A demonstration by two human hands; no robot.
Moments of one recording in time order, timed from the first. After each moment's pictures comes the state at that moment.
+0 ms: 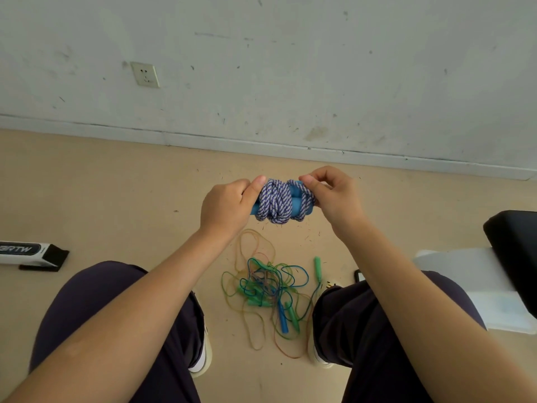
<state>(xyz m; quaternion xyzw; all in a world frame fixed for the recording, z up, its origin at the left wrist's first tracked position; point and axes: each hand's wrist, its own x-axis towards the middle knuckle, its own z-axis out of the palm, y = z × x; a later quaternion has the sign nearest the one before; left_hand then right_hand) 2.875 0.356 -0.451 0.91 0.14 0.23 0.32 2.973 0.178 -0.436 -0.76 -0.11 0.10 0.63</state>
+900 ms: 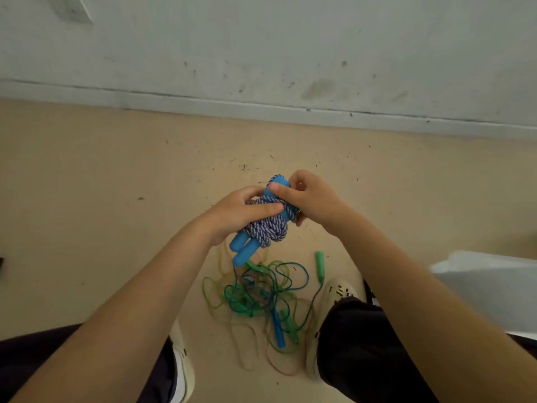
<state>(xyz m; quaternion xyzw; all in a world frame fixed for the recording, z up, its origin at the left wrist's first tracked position) 2.995 0.379 -0.586 0.69 0.16 -0.17 0.69 3.083 0.216 -0.568 -0.82 -0.14 0.28 0.47</state>
